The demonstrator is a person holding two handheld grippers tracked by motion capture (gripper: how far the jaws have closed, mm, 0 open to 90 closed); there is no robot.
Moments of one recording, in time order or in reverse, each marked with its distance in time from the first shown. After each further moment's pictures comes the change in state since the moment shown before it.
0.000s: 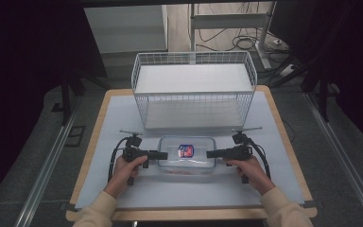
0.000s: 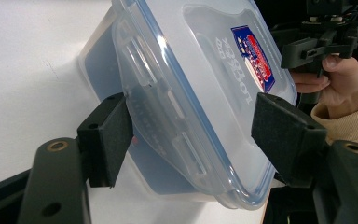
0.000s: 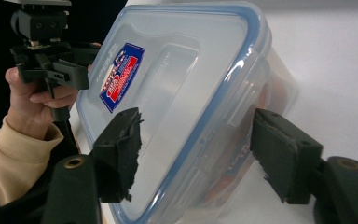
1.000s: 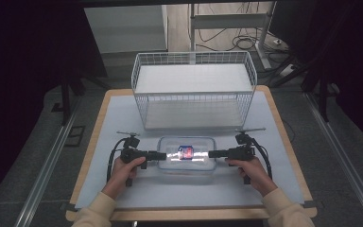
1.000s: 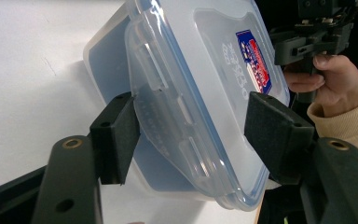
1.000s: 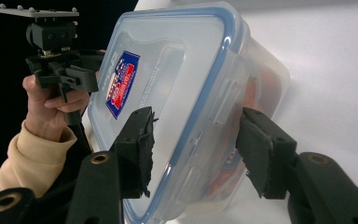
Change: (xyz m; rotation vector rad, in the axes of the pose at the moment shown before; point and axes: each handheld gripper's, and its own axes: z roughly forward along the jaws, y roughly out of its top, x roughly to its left) left arm -0.003 -0.005 -0.007 -0.021 -0.015 0.014; right arm -0.001 -0.003 -0.008 -0.013 0.036 0.037
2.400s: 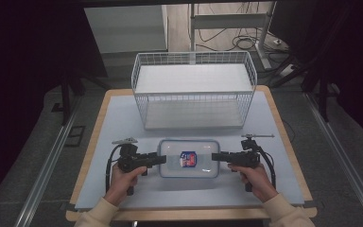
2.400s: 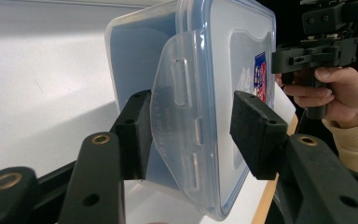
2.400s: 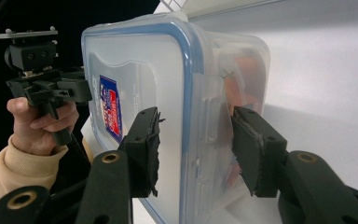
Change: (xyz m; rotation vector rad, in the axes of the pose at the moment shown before) left arm -0.046 -0.021 -0.011 -0.147 0.105 0.104; right arm 0.020 -0.022 -0.017 -0.129 -0.022 -0.066
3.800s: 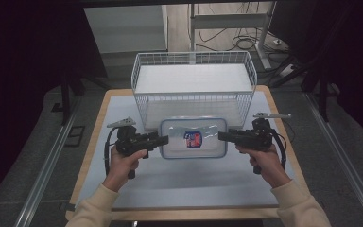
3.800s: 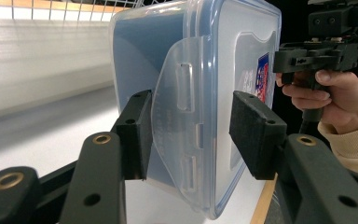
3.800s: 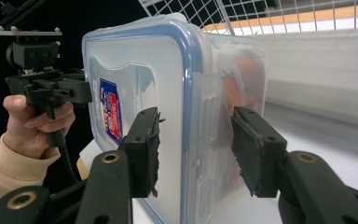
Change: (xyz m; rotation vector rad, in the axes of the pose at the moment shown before) left arm -0.041 0.061 -0.020 -0.118 -0.006 0.128; right arm 0.048 0.056 -0.042 -0.135 -0.025 -0.233
